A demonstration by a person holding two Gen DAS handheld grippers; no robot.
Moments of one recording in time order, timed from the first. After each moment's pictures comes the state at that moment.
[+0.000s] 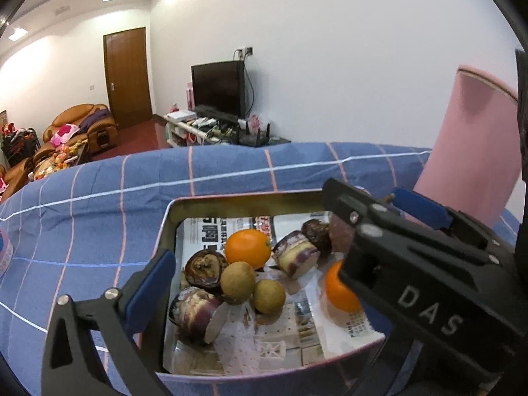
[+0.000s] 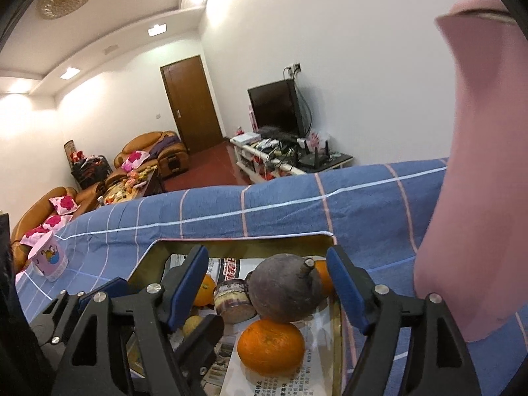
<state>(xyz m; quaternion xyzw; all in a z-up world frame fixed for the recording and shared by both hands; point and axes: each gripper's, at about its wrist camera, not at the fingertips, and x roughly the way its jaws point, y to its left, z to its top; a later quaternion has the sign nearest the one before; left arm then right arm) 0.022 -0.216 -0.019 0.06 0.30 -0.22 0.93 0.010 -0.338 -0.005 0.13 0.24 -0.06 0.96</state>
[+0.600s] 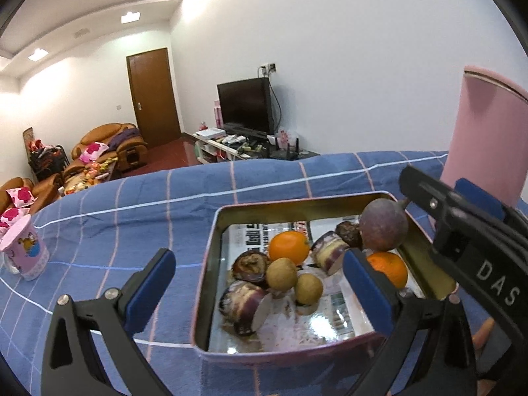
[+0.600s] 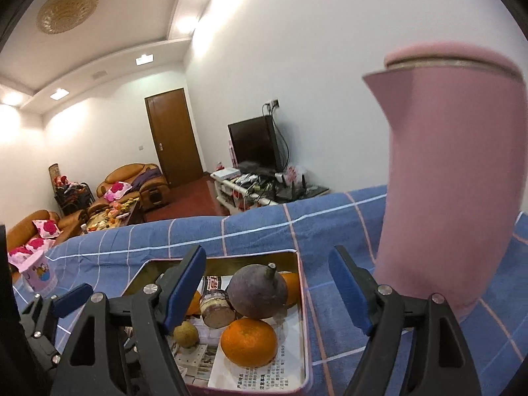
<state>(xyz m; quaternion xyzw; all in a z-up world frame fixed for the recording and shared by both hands) 0.005 -0.194 -0.011 0.08 0.25 -0.16 0.95 -0.034 -0.334 0.006 0.11 0.16 -0.12 0.97</state>
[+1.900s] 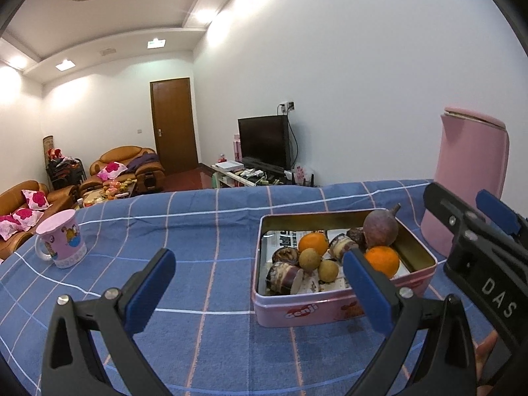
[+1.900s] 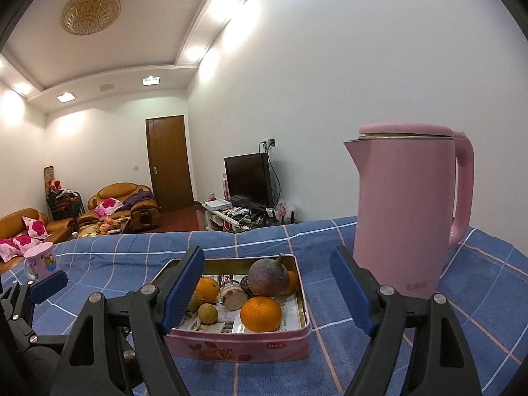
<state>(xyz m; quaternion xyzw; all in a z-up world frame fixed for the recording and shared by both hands) -0.056 -0.138 -0.002 0.05 0.17 -0.13 0.98 -0.117 -0.283 0.020 0.06 0.09 -0.15 0.98</state>
